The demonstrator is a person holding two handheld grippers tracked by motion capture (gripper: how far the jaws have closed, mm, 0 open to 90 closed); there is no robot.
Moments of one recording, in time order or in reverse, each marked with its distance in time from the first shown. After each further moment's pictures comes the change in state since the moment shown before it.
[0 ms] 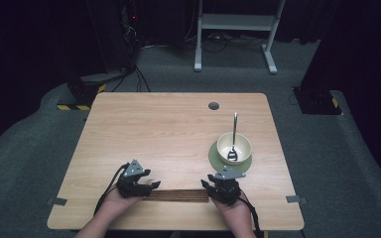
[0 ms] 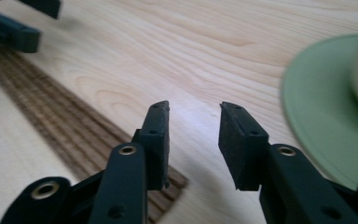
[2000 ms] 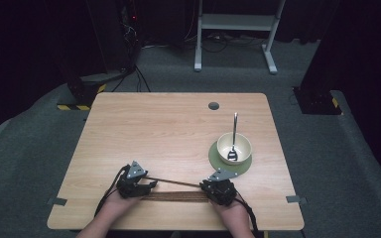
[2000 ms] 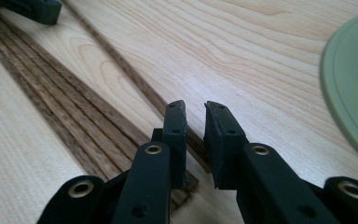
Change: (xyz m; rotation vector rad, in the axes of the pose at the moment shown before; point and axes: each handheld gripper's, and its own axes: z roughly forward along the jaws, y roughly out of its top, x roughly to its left) left arm 0.005 -0.010 0.009 0.042 0.120 -0.009; right arm 0.002 -0.007 0.016 0.078 0.026 -0.025
